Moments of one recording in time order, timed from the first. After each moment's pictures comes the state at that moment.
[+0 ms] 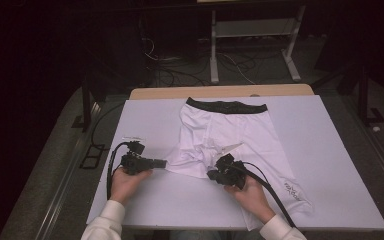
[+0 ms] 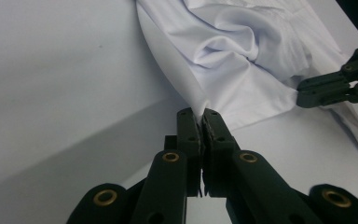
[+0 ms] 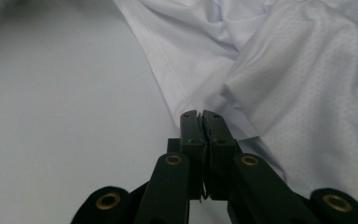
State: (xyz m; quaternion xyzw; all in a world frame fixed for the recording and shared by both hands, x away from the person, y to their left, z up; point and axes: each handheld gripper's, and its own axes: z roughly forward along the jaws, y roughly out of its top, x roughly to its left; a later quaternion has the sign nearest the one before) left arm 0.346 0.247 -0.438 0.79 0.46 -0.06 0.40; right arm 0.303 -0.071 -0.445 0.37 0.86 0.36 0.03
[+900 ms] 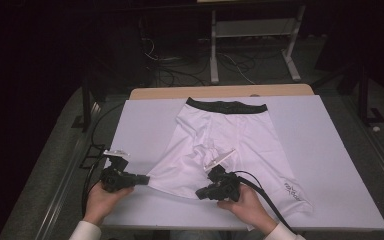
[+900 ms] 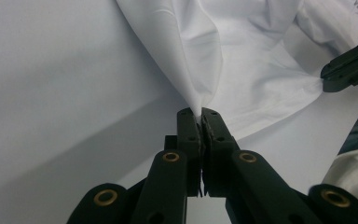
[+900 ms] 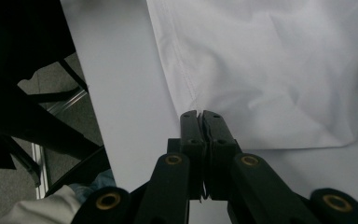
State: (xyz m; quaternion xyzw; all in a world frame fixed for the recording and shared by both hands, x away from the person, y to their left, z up) left arm 0.290 0.280 -0.418 0.82 0.44 -0.04 0.36; right arm 0.274 -0.051 -0.438 0.31 0.87 0.36 -0.10
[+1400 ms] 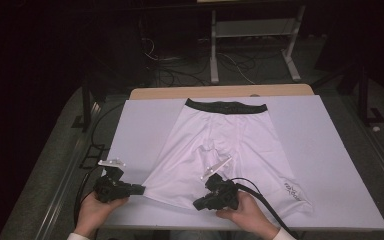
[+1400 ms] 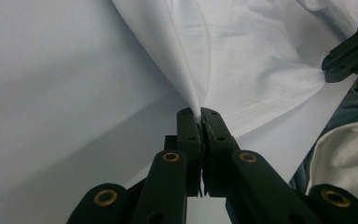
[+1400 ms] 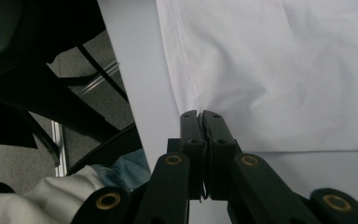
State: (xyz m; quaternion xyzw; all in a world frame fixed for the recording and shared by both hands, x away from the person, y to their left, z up) left arm 0.266 0.288 -0.419 0.84 0.43 -0.04 0.34; right arm 0.257 -0.044 -0.442 0.28 0.88 0.36 -0.14
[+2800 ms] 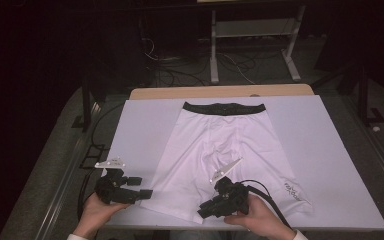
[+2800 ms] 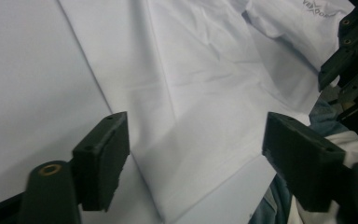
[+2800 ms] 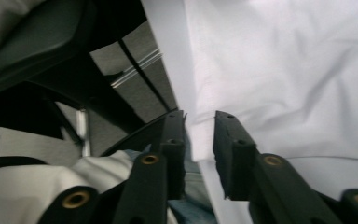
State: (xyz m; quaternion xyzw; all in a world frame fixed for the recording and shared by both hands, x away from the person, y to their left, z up) left arm 0.261 0.277 -0.407 0.82 0.39 -0.02 0.41; right arm 0.243 -0.067 -0.423 0.26 0.87 0.38 -0.16
